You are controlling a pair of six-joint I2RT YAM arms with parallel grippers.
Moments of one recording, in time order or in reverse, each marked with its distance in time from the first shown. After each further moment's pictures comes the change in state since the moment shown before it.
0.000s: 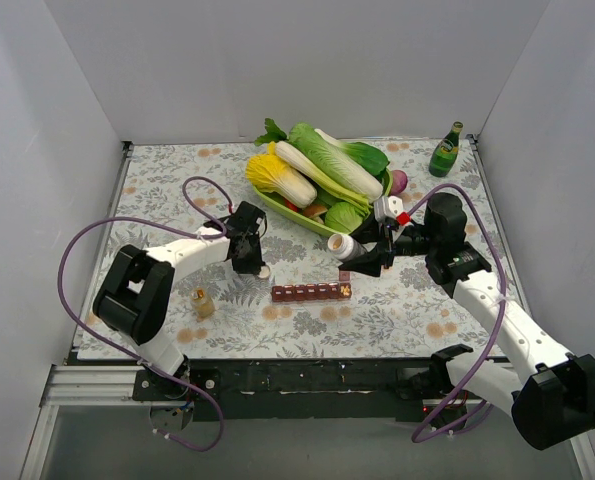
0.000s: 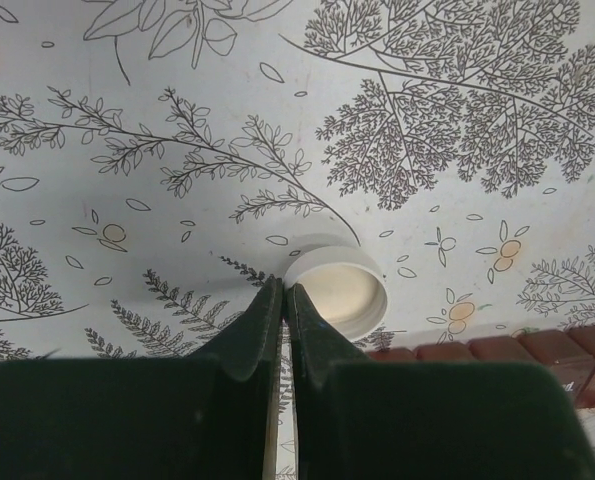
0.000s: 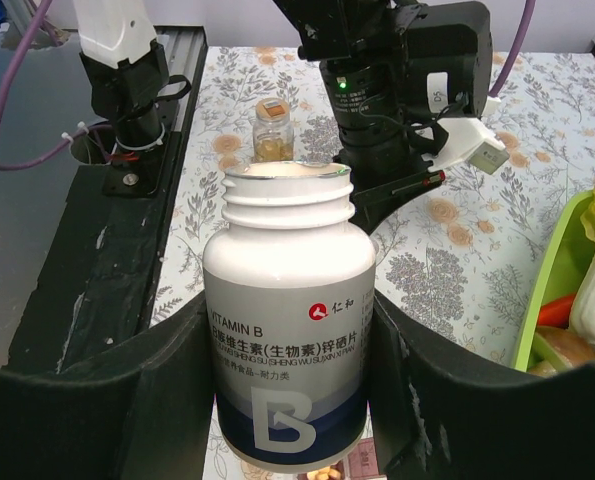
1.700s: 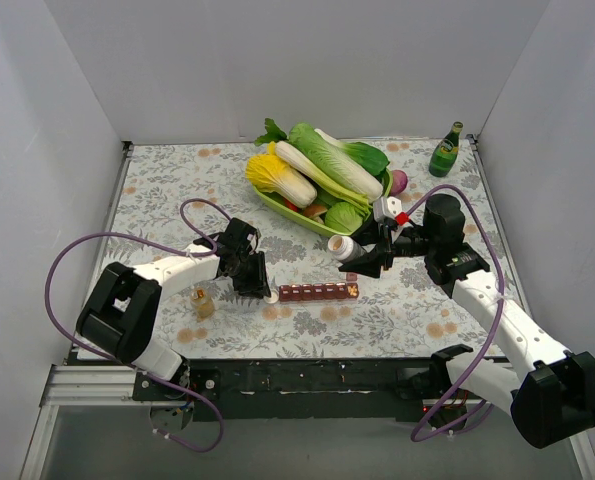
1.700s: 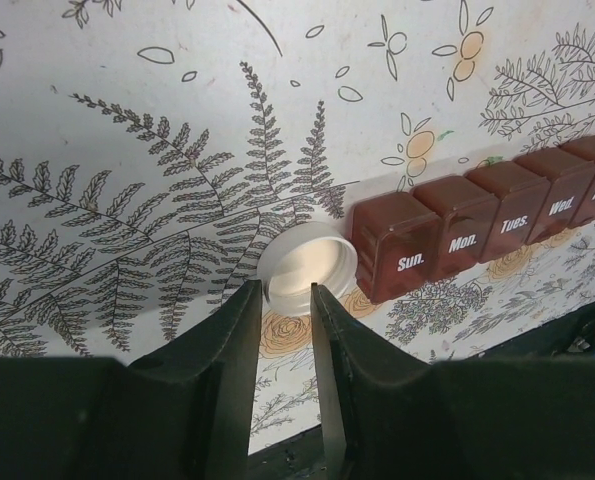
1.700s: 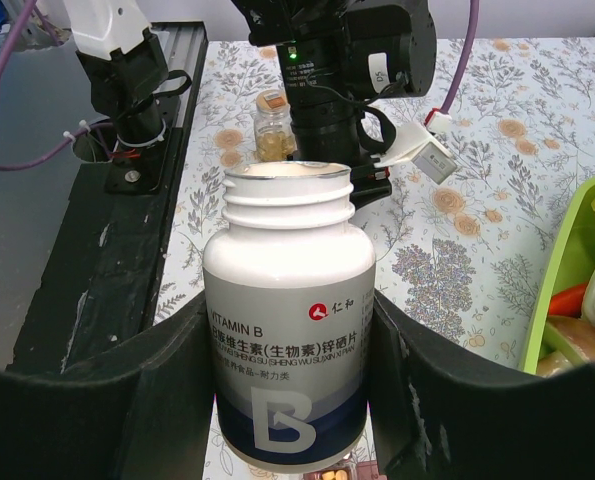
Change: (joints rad) left arm 0.000 -0.131 -0.175 0.045 0.329 0.005; right arm -0.008 0.009 -0.022 0.004 0.000 0.007
